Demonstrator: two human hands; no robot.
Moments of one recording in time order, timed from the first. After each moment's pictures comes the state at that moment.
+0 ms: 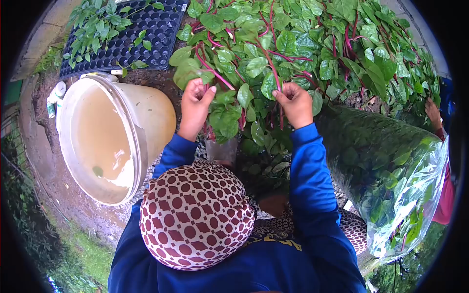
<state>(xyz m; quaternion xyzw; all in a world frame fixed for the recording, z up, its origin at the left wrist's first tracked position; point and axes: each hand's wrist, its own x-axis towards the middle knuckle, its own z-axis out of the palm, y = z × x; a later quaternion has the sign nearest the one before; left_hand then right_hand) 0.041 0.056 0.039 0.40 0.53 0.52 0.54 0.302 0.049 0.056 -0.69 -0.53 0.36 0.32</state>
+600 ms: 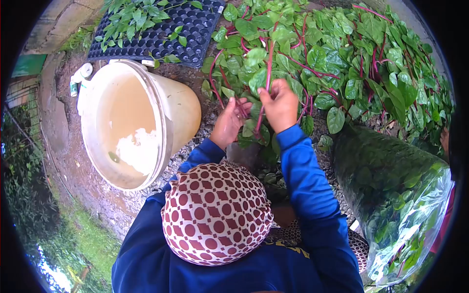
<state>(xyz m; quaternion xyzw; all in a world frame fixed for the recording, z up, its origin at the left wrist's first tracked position) 0.041 0.019 0.012 0.08 0.43 0.48 0.76 0.192 0.070 0.079 -0.65 -0.56 0.34 0.39</state>
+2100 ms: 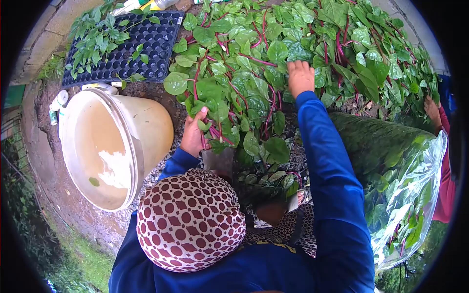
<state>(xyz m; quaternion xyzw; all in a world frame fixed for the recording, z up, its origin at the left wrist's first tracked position) 0.042 0.025 0.034 0.17 0.45 0.48 0.73 0.363 0.147 0.014 -0.65 -0.75 -0.11 -0.02</state>
